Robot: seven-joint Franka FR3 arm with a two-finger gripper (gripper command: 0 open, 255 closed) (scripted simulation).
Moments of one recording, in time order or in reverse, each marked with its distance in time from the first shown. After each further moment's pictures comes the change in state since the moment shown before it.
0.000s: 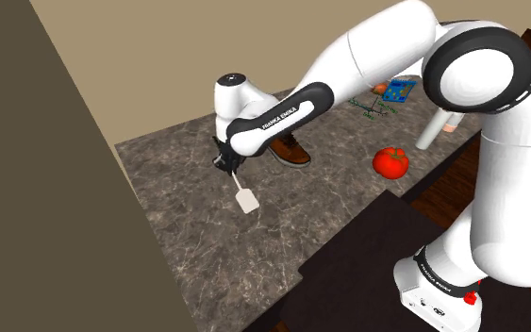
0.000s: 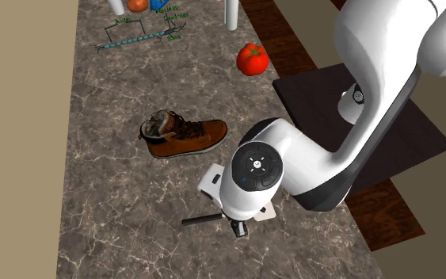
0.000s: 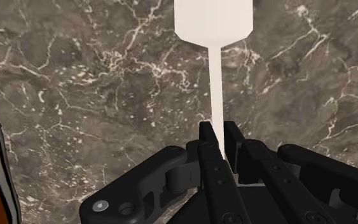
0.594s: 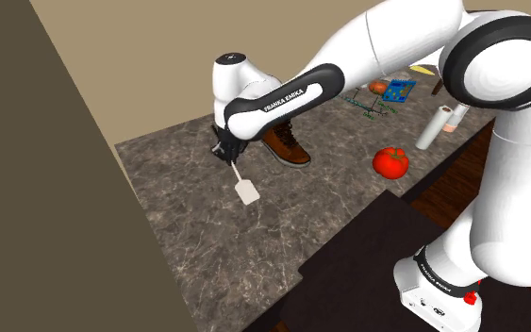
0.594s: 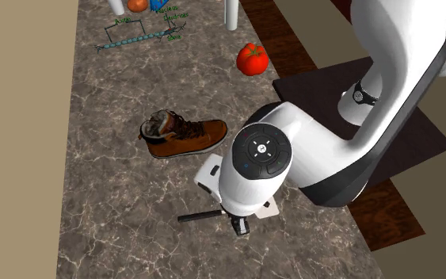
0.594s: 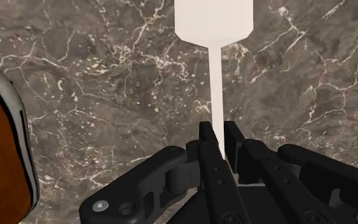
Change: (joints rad) arm -0.012 -0.072 0.016 0.023 0.028 -0.093 -0.021
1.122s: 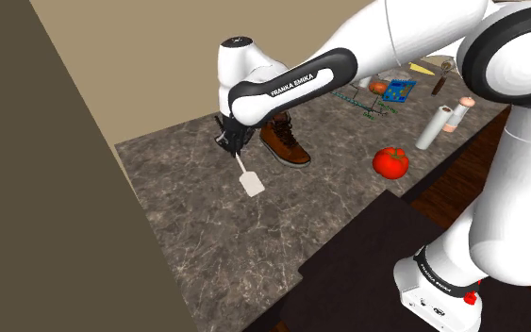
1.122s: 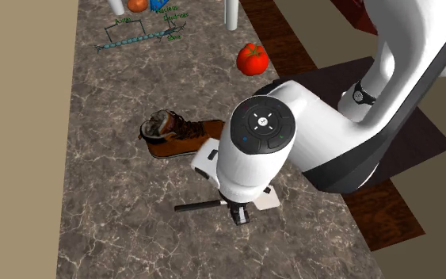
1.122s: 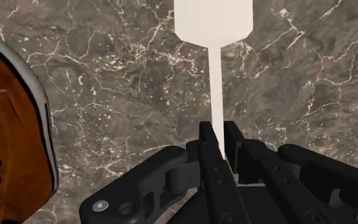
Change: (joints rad) arm -0.027 -0.067 0.005 -0.012 0.026 -0.052 -0.039
